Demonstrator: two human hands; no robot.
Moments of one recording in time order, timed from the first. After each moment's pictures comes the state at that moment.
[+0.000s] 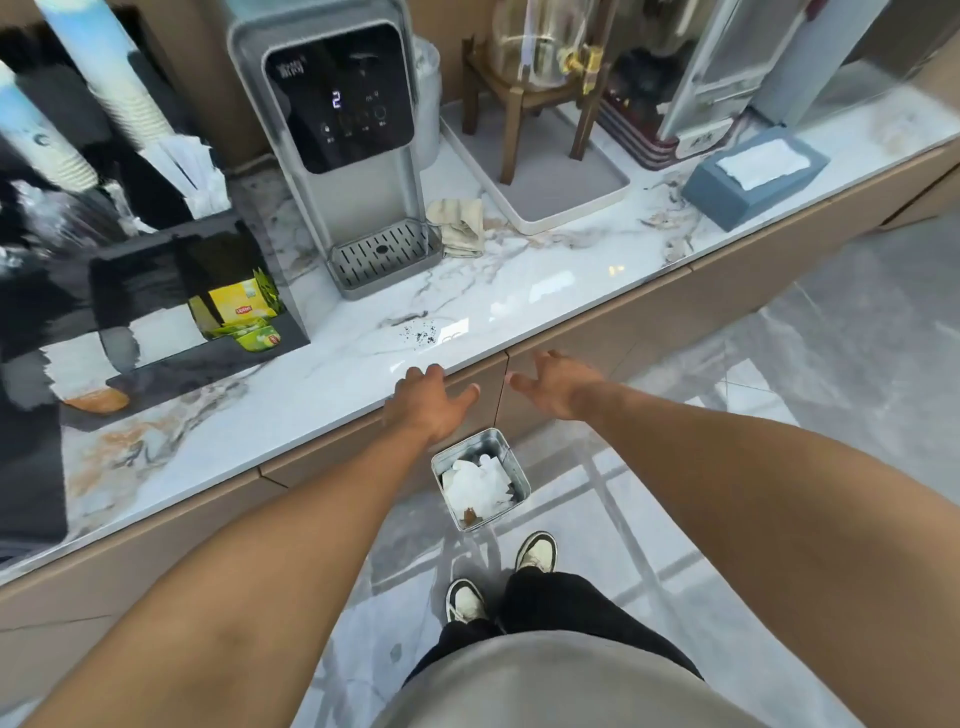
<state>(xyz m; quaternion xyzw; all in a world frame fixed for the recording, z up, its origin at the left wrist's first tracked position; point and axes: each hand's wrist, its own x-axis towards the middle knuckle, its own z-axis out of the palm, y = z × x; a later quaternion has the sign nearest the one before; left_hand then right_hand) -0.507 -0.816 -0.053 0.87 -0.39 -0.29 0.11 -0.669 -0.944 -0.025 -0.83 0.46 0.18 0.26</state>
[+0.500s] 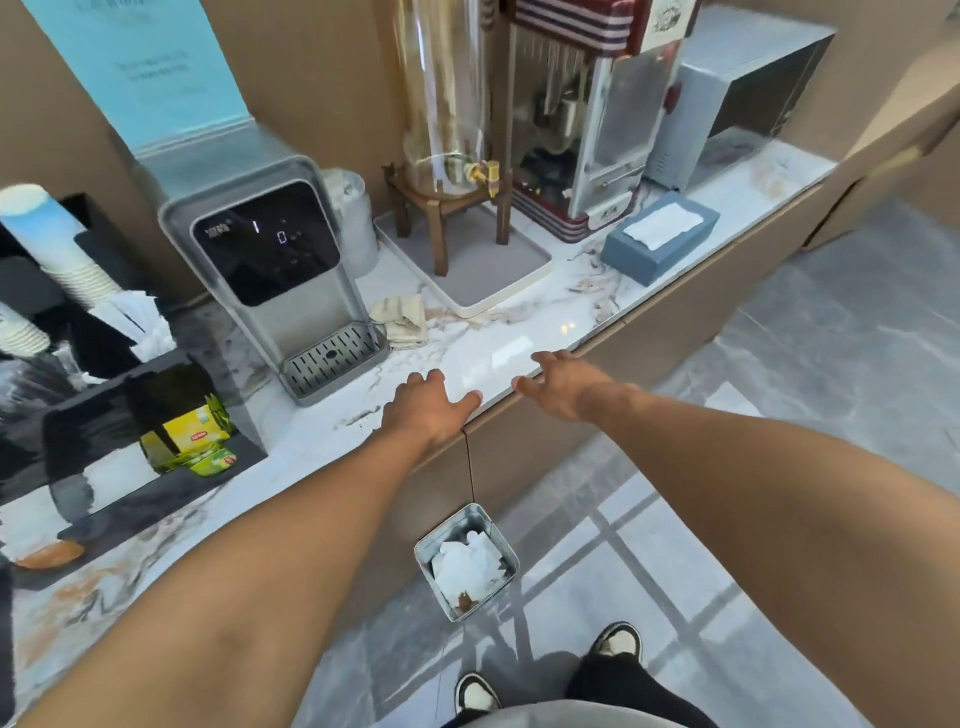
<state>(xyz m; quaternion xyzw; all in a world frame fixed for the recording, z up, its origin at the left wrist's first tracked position) -0.534 -0.918 0.030 0.84 -0.47 -0.24 0.08 -0.718 -1.027 0.039 -0.81 0.52 0.10 0.24</state>
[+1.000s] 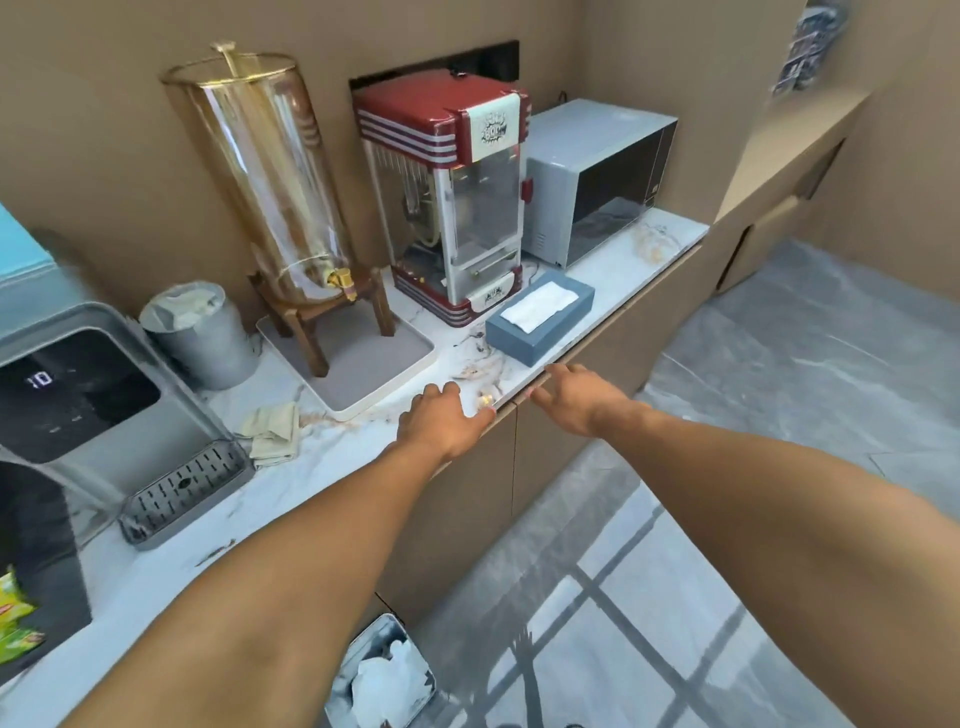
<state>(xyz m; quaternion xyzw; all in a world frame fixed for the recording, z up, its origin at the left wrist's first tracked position) -0.704 -1.111 0.075 0.80 -0.56 -0.20 0.08 -0.901 -1.191 0.084 -0.79 0.57 0.01 0.22</state>
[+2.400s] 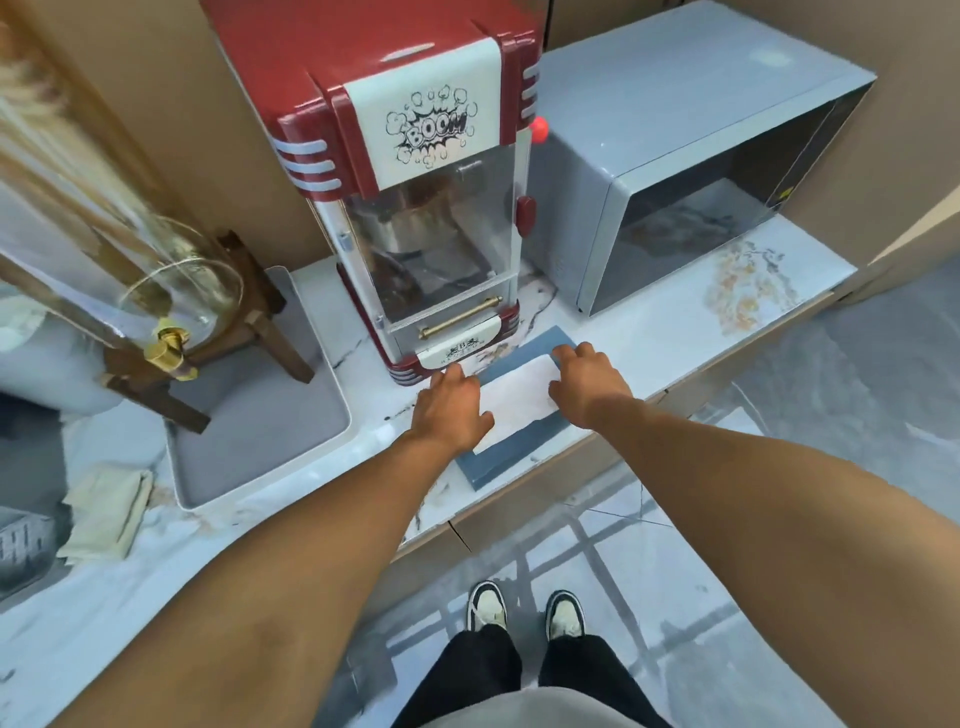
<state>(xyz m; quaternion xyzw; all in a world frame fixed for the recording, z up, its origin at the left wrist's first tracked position) -0.731 -1.467 -0.004 0.82 -0.55 -0.17 0.01 -0.890 -1.588 -0.004 -0.84 0.50 0.06 0.19</state>
